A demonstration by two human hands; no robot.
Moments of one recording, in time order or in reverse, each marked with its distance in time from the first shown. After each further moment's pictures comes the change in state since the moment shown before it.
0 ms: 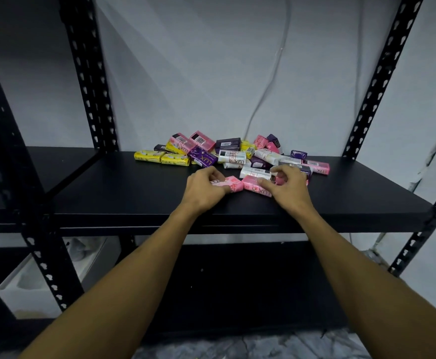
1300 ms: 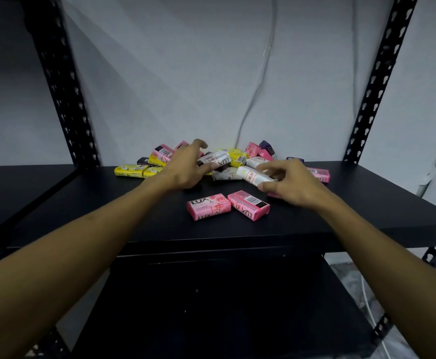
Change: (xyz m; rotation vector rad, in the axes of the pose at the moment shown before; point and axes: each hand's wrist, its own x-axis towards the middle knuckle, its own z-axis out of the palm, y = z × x) left_hand 0.103 0.011 -0.018 0.451 -0.077 0.262; right_hand 0.045 -0.018 -0.045 -0.107 -0.309 -0.058
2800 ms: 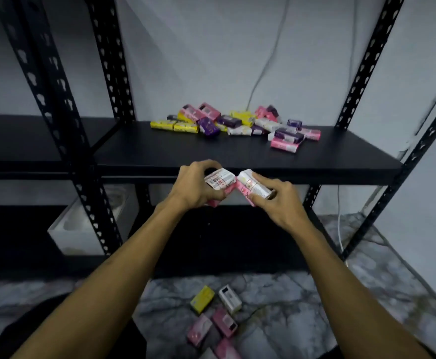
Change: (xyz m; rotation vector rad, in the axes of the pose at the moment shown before) left_hand -0.240 0.052 -0.029 -0.255 -0.077 -0.185; right_hand -0.204 -0.038 0.073 0.185 0.065 0.010
